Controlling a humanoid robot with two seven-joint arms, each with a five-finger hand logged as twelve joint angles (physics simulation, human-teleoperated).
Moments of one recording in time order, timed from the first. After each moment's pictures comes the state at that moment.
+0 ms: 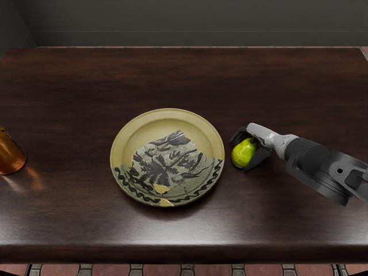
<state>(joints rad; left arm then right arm) -0.10 0.00 0.13 -0.21 -0.03 -0.05 0.13 0.60 -0.57 0.63 1.63 -1.24 0.03 -0.61</state>
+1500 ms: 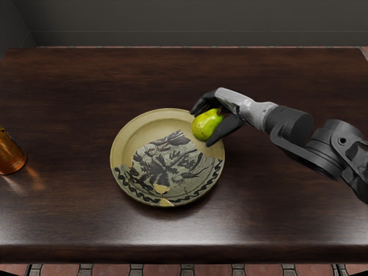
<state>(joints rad) -0.10 0.00 0.13 -0.21 -0.03 -0.05 0.13 0.63 -0.39 0.89 1.69 -1.15 0.17 -0.61</state>
